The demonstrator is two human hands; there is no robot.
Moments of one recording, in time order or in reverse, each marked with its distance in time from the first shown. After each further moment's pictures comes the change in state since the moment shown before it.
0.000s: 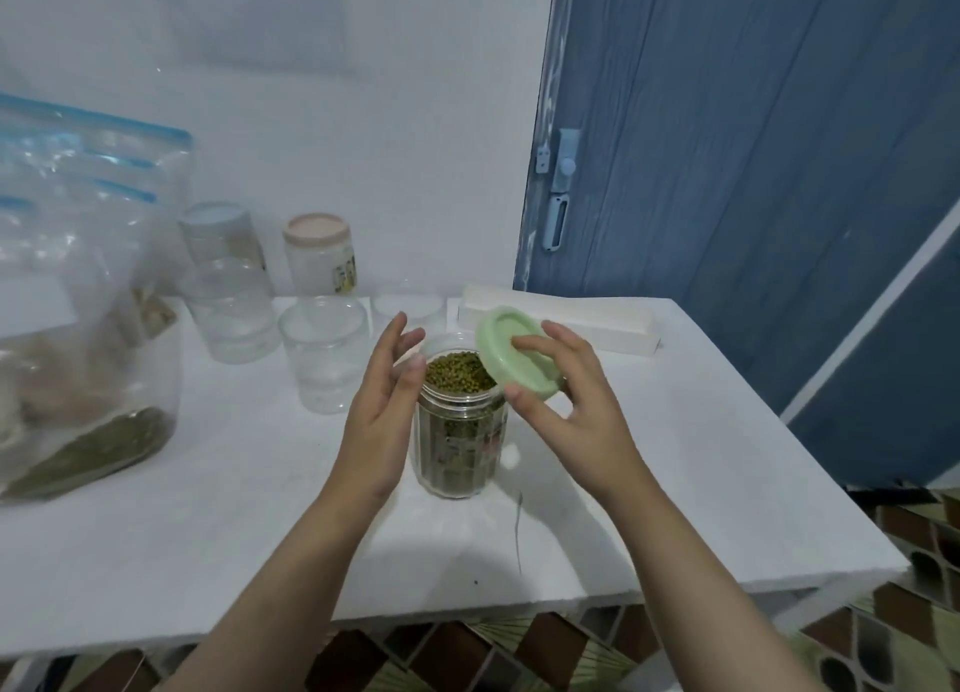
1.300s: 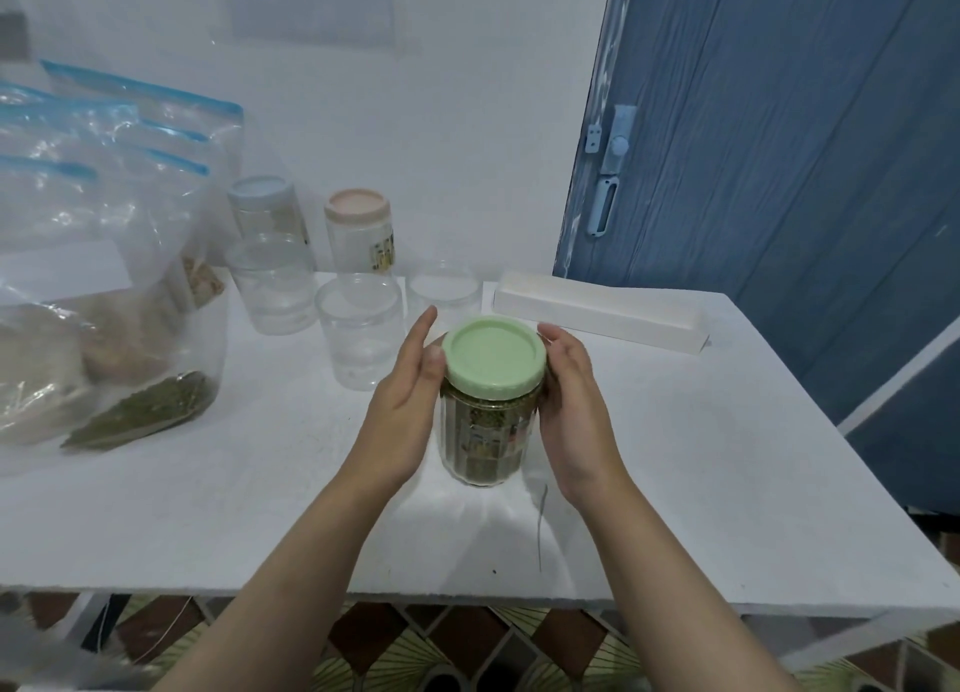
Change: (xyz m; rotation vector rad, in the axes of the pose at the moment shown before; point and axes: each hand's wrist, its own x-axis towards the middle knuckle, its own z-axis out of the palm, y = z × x) left_hand -0.003 -0.006 -0.008 0.083 -0.058 -0.066; right_hand 0.020 0.017 0.047 0.647 0.067 0.298
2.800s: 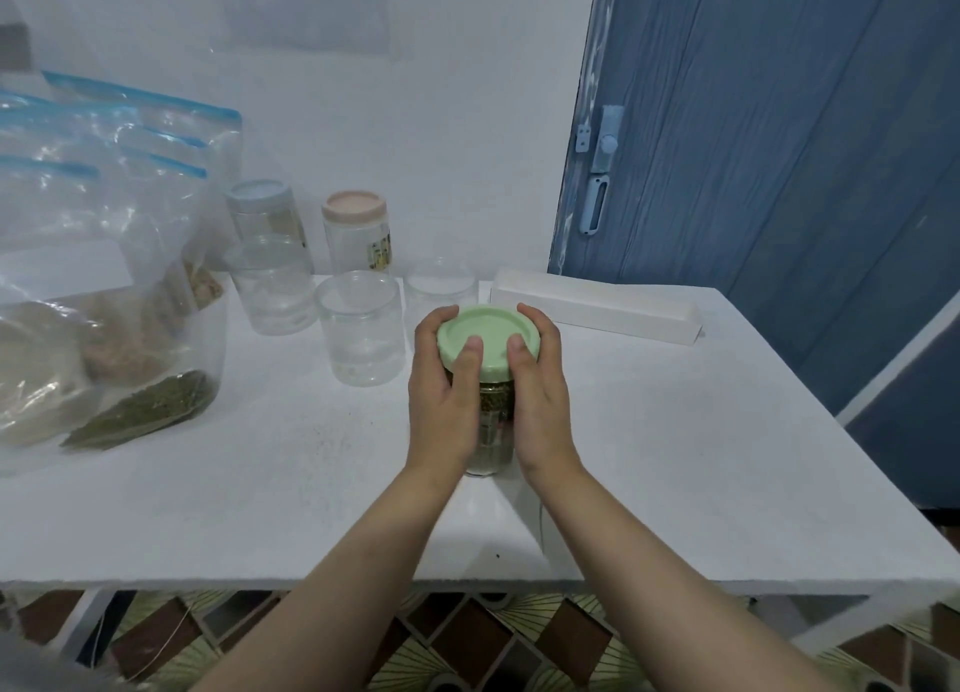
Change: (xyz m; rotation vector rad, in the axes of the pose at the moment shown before) left_hand 0.001 -0.006 0.046 -0.138 0.243 0.152; right_hand -0.012 0.017 0.026 -0.184 0.017 -0.199
